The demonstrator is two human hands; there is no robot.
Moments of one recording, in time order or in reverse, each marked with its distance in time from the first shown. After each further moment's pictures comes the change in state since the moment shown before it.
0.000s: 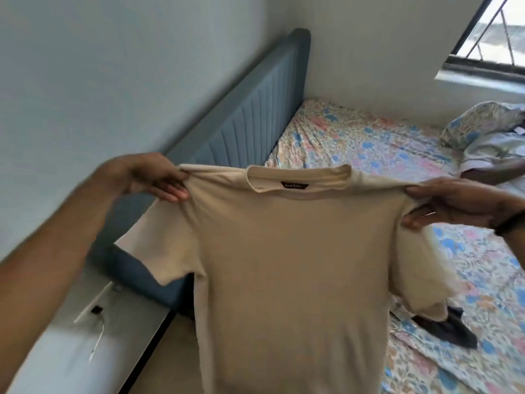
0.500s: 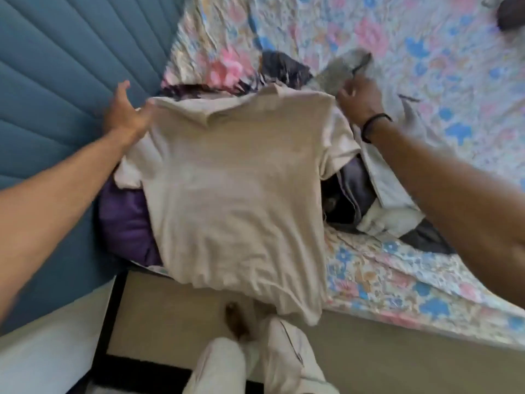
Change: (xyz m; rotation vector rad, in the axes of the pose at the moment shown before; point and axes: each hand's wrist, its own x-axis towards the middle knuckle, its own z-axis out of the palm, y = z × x) left_hand 0.416 -0.075 0.211 0.399 0.417 0.100; right_hand 0.355 0.161 -0.076 -0.645 0.678 0.070
